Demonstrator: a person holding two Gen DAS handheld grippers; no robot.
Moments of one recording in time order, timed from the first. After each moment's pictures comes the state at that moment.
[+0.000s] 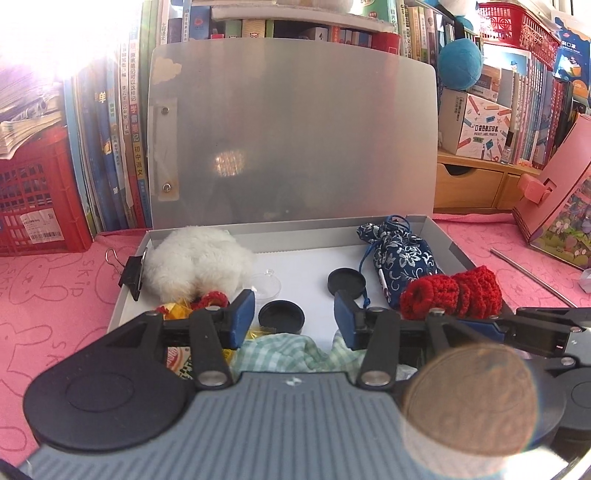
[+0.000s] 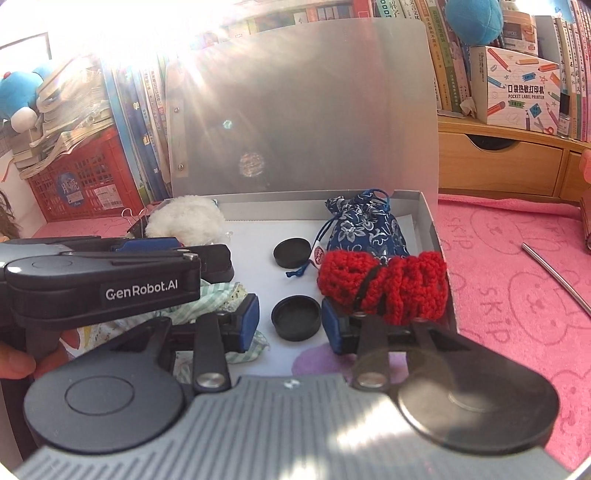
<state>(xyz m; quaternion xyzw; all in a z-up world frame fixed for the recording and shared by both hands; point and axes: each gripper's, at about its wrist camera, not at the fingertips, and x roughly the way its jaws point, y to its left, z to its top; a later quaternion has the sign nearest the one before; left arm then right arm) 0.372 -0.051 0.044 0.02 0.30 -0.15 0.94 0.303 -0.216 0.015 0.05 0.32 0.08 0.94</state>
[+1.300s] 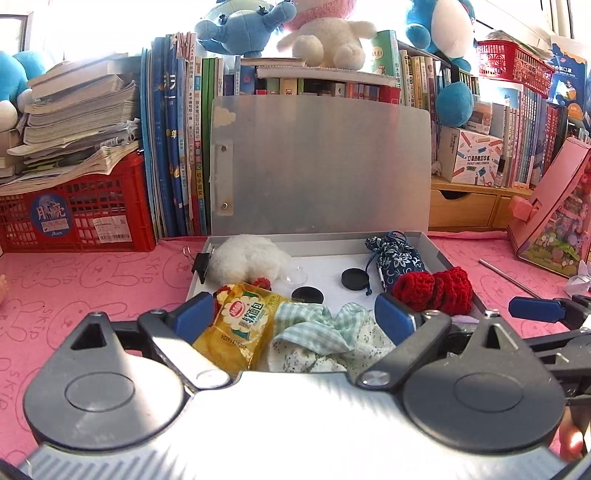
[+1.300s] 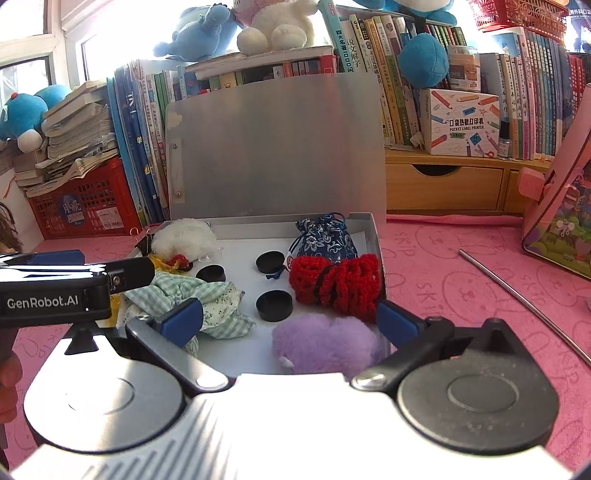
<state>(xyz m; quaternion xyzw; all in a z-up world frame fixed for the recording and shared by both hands) 0.277 -0.021 0.084 0.01 0.26 -0.10 0.96 0.234 -0.230 0.045 0.05 0.28 0.04 0.96</state>
